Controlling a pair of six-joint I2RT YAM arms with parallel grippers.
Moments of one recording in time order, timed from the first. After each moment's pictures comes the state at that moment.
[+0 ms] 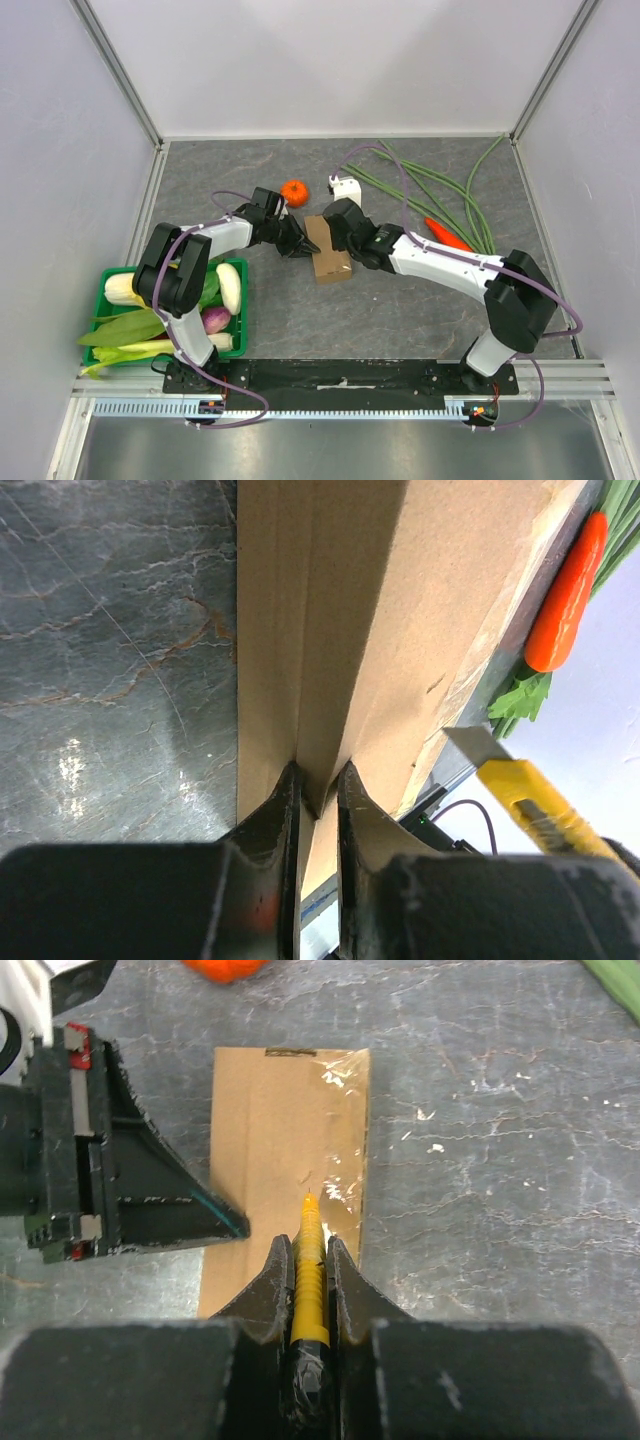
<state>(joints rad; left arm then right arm) -0.37 1.81 0.99 -0.18 0.53 -0.92 0.87 1.63 1.17 -0.24 0.47 0.45</state>
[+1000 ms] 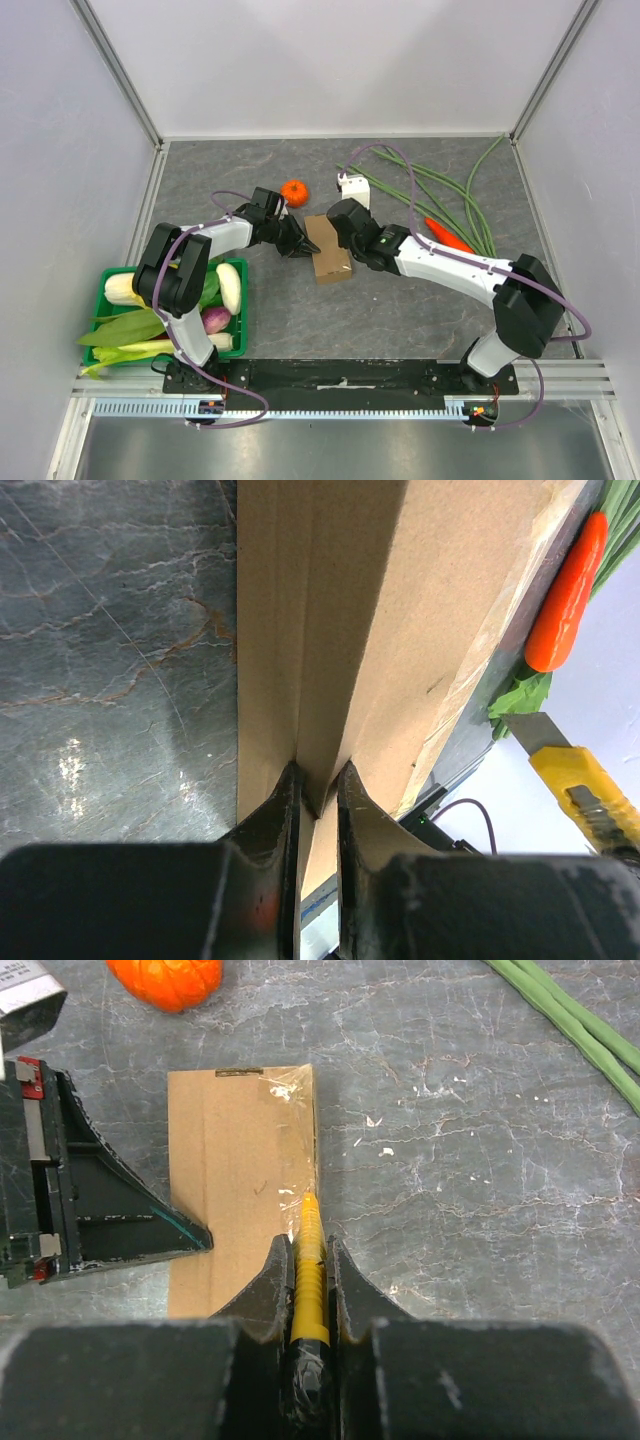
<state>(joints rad) -0.37 1.81 0.99 -0.18 0.53 -0.92 0.88 1.58 1.15 -0.26 0.57 0.47</state>
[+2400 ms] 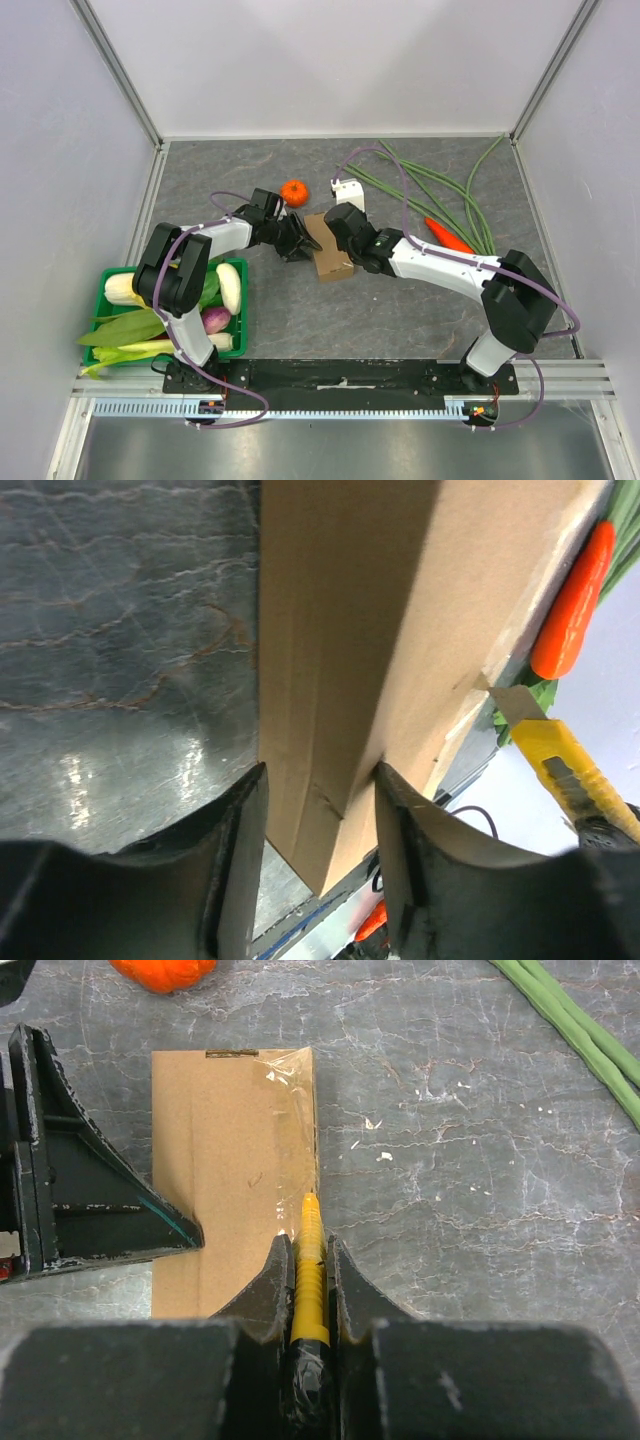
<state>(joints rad) -0.37 1.81 0.99 -0.17 0.52 -0.92 0.88 1.63 1.12 -0.20 0.56 0.40</state>
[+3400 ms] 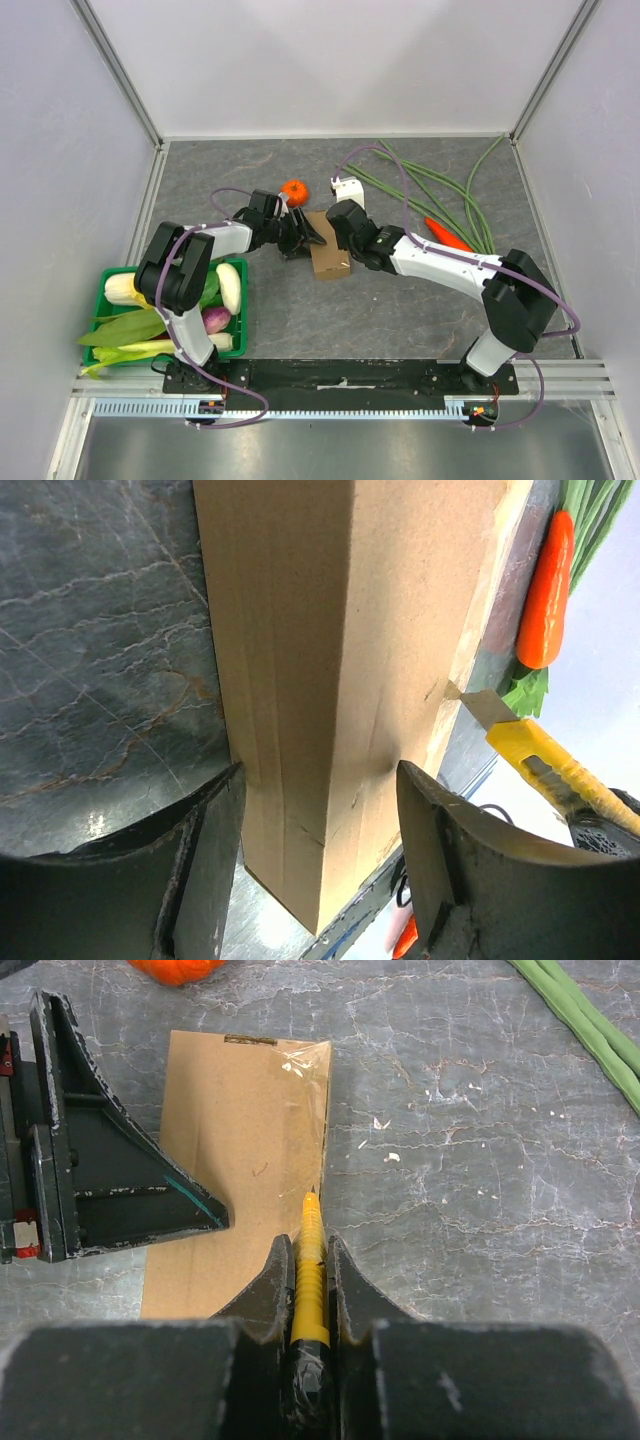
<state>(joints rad) -0.37 1.82 0.94 0.02 0.55 -0.87 0.87 1.63 1.13 -0.20 0.51 0.38</state>
